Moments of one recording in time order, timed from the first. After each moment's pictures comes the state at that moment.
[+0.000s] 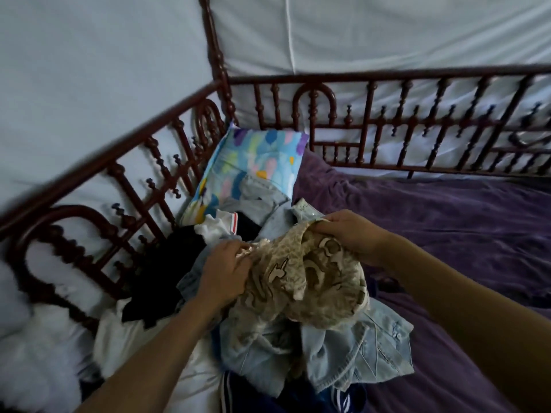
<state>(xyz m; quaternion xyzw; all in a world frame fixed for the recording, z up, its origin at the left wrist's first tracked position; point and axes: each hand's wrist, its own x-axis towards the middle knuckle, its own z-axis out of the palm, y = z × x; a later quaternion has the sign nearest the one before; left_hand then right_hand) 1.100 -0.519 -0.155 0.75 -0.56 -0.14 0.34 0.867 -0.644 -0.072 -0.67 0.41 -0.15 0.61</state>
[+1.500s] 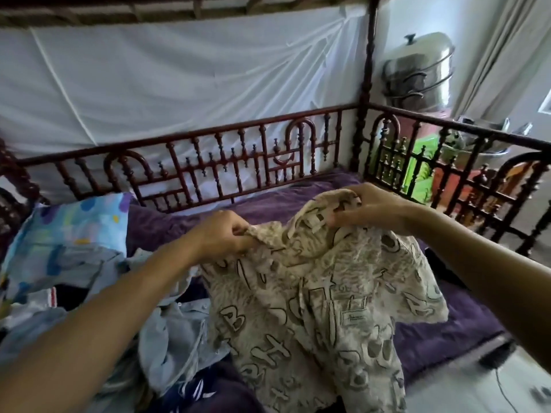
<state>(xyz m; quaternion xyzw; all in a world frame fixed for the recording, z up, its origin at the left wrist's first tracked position) 0.690 -0.459 0.040 0.44 -0.85 -0.24 0.16 0.399 -0.396 0.077 -0.69 0.52 -0.30 0.40</state>
